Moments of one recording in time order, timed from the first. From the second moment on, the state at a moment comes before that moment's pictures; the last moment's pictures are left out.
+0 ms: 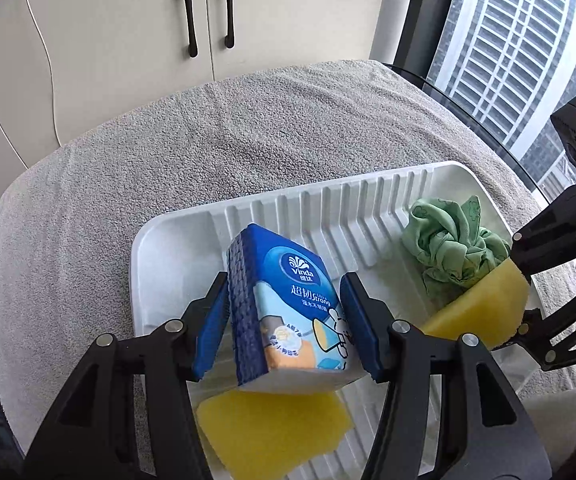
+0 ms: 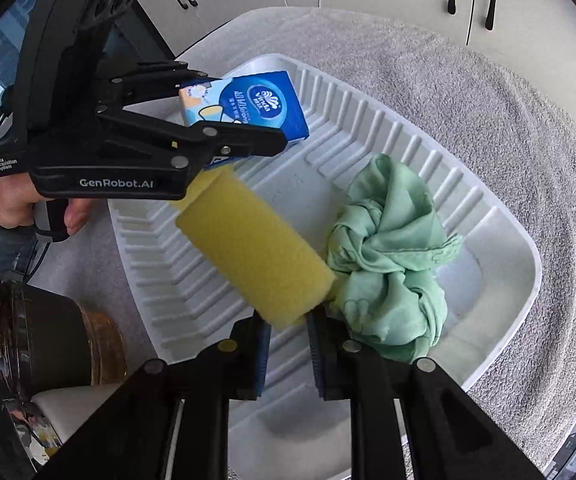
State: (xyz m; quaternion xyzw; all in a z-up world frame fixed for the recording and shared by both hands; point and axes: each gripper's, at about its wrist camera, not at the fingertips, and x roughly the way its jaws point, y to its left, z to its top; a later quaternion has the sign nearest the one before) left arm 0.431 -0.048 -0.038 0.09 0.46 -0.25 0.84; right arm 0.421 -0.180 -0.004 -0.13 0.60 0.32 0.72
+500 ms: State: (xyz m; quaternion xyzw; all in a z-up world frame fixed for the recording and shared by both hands) left arm 0.419 -0.032 -0.024 0.04 0.45 -0.25 0.86; right arm 0.415 -0.209 0.023 -0.11 0.60 0.30 0.74
